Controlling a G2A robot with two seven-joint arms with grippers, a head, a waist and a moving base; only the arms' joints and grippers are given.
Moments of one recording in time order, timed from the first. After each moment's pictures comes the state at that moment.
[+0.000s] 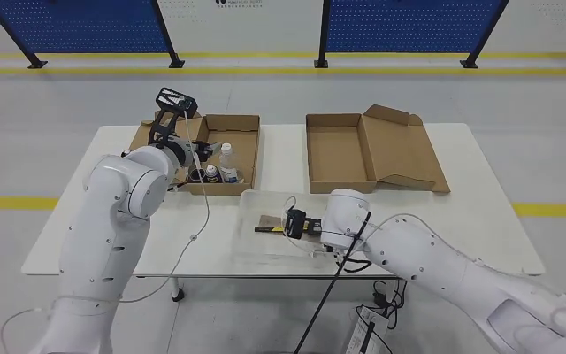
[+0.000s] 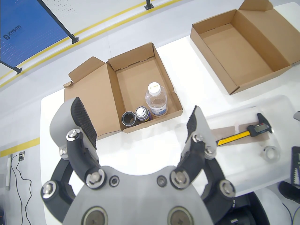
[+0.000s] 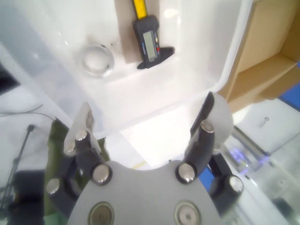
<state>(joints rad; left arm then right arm) 0.98 -1.10 -1.35 -1.83 1.15 -0.05 -1.07 -0.56 -1.15 0.36 -1.62 -0.96 -0.28 1.54</state>
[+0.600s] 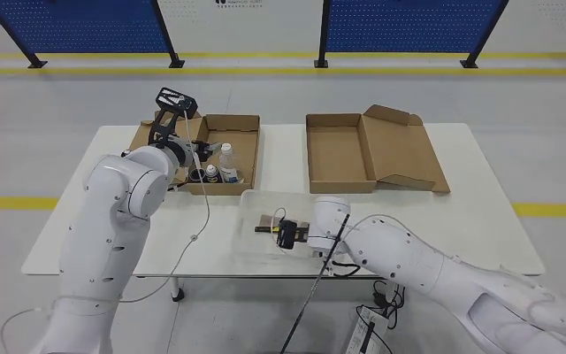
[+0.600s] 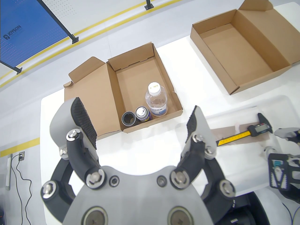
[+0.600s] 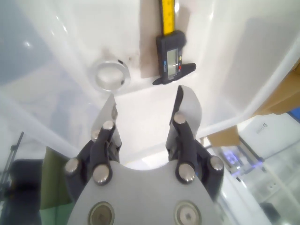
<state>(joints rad) 0.98 -1.10 -1.35 -1.83 1.15 -0.05 -1.07 -0.56 -1.23 0.28 -1.49 -0.93 -0.31 1.50</state>
